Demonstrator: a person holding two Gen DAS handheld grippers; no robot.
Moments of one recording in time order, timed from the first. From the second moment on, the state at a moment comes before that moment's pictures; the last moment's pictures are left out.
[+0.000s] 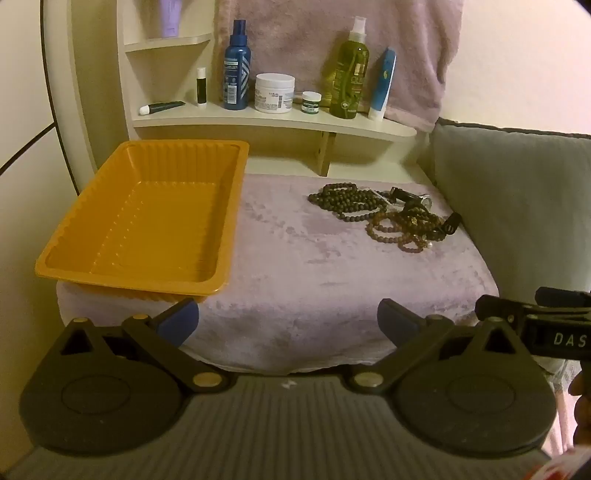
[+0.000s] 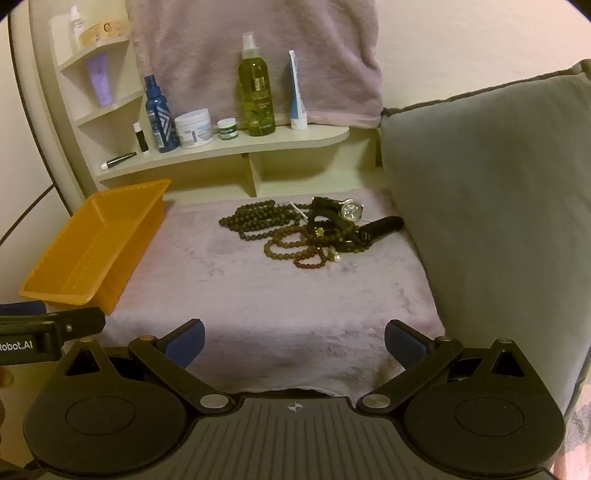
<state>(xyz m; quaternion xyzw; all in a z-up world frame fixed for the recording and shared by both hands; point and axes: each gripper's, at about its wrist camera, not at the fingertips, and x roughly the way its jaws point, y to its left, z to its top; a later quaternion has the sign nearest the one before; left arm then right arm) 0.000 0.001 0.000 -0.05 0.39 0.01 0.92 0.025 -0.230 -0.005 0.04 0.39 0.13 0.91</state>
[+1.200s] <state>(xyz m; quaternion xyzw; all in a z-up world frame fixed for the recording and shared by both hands) 0.003 -0.001 0.001 -0.05 0.39 0.01 0.92 0.026 -0.234 -0.001 0.05 0.38 0.13 0.91</state>
